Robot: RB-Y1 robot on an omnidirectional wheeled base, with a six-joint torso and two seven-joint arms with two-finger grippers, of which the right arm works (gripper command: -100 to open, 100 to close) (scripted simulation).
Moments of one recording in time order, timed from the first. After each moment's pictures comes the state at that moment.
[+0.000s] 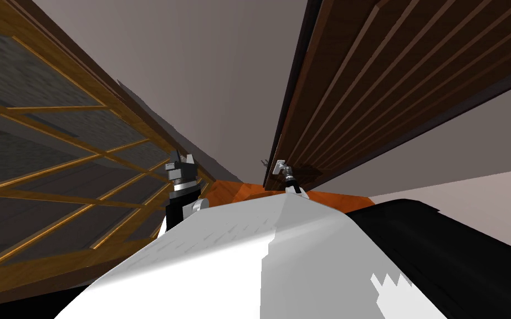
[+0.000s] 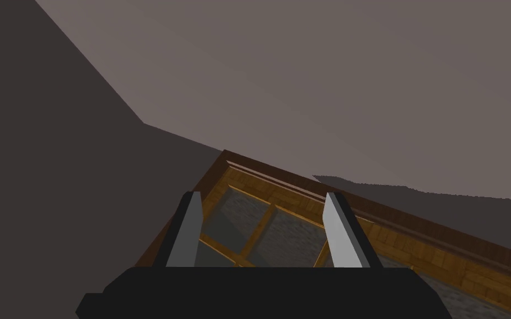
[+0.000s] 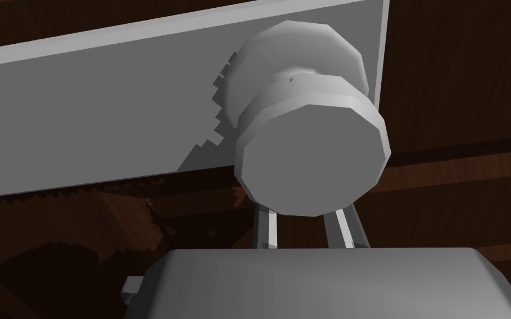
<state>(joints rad) 0.23 -0.26 -0.13 -1.40 -0.16 -0.43 -0.21</state>
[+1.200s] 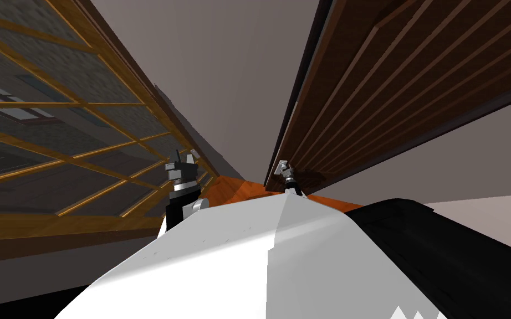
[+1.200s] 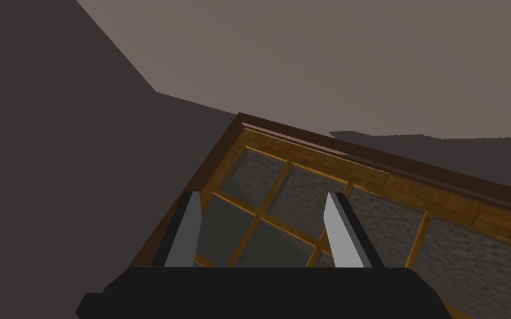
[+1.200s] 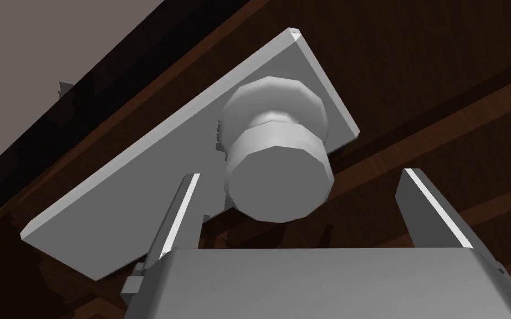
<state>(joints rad) 0.29 -0.27 -0.08 -1.44 -0.38 -0.42 -0.51</state>
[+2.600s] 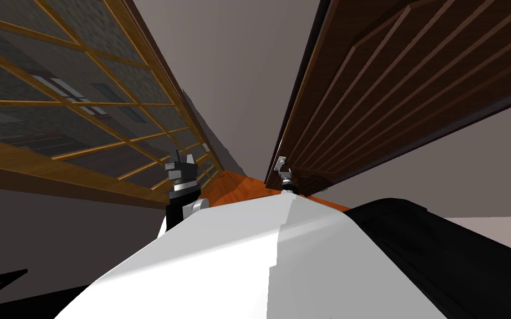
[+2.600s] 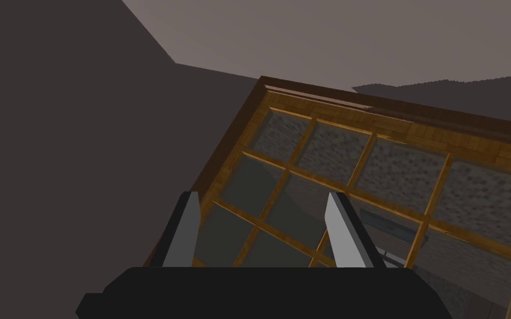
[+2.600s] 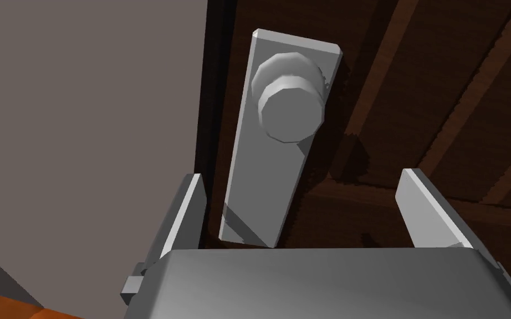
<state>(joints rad) 0.37 -0.16 -0.02 -1.57 -0.68 -0.40 -0.87</state>
